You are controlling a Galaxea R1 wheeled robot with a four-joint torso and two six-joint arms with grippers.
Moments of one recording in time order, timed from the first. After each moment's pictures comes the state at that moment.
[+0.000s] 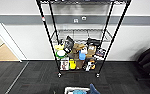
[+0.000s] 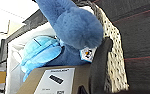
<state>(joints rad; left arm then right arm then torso) 0.78 2.44 -1.73 -0.38 -0.01 -0.08 -0.84 2.56 -1.89 0.07 -0.05 0.21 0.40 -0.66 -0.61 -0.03</state>
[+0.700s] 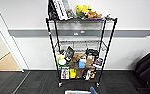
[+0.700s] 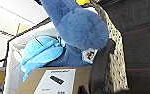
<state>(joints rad) 0.81 2.42 -1.70 -0.39 0.01 -0.08 -0.86 2.55 -1.87 0.07 -0.07 0.21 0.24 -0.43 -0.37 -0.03</state>
